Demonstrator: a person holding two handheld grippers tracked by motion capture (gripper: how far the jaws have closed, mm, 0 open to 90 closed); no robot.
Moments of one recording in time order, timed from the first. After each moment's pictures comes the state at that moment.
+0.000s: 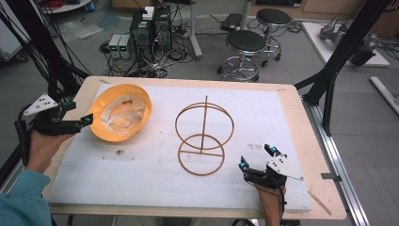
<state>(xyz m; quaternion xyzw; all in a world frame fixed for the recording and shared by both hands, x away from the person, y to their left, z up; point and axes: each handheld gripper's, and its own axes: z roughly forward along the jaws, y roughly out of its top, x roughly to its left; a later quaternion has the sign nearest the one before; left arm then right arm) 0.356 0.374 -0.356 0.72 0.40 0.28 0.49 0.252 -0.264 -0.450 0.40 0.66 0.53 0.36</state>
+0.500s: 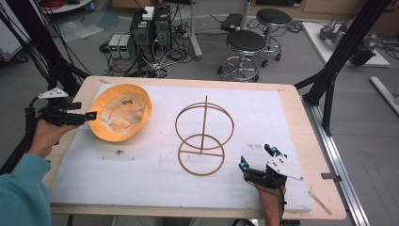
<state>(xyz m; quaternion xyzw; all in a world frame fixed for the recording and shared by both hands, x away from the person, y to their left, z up) 0.399 0.381 -0.370 0.76 0.45 0.20 0.43 0.252 -0.264 -0.450 0.40 0.66 0.53 0.36</state>
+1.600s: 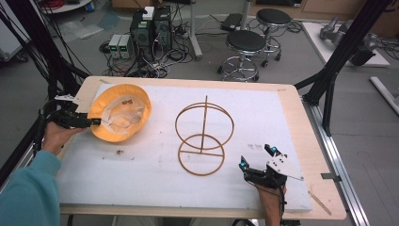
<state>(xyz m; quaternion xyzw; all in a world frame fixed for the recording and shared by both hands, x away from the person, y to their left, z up) 0.419 0.381 -0.406 0.78 0.49 0.14 0.37 0.252 -0.265 -0.450 0.40 0.66 0.53 0.36</state>
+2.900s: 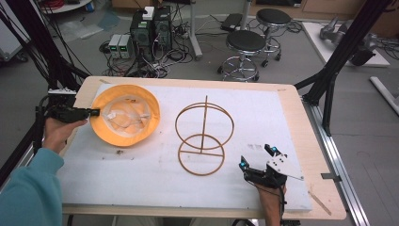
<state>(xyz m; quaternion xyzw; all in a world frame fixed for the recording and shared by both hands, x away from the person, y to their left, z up) 0.409 0.364 -0.363 0.74 0.49 0.14 0.43 0.253 -0.265 -0.450 0.40 0.66 0.53 0.35</state>
